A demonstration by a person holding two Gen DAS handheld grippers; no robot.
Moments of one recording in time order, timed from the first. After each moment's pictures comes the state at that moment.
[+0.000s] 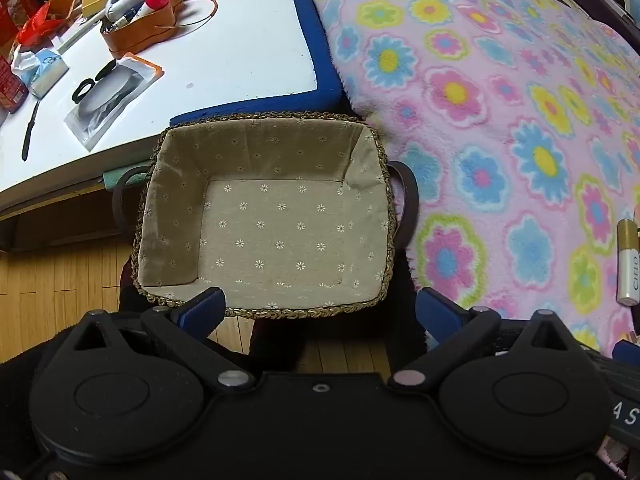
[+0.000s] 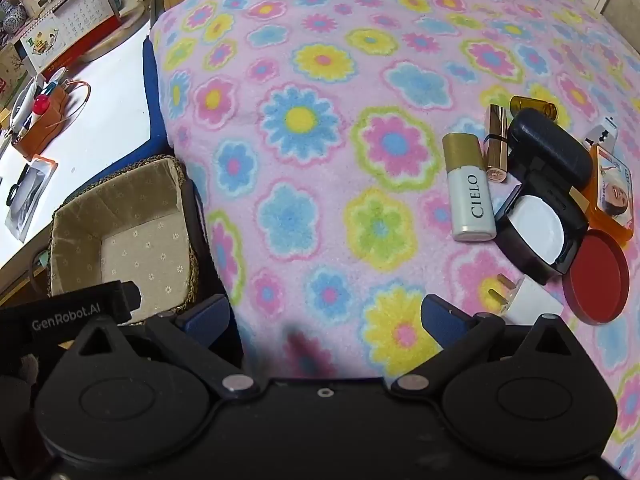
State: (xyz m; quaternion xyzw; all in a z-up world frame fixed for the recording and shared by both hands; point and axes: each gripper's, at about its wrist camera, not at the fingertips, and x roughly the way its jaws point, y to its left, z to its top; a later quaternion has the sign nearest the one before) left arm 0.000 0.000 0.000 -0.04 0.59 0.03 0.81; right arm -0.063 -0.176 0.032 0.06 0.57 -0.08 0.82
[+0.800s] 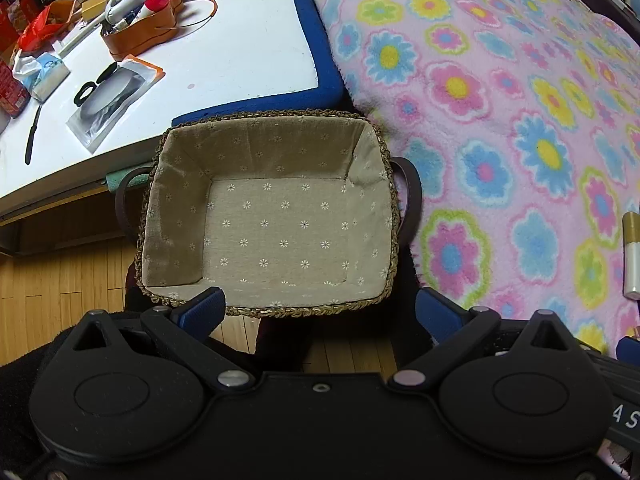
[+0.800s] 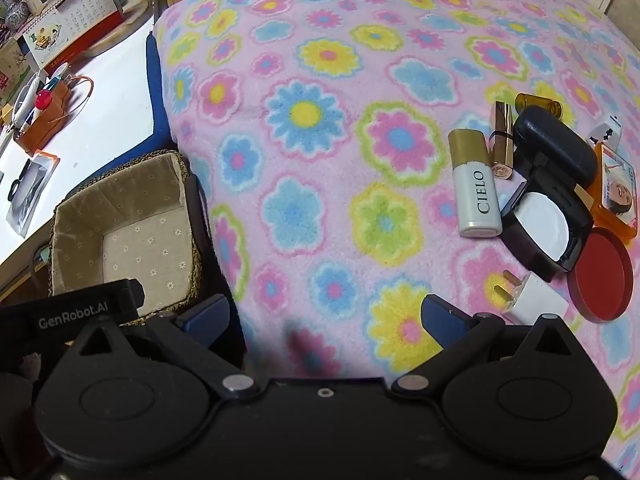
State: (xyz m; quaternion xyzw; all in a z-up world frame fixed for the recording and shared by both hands) left arm -0.001 -0.001 -0.002 -0.03 0.59 0.03 0.81; right arm -0.063 -0.174 0.029 0.06 0.57 -0.07 0.81
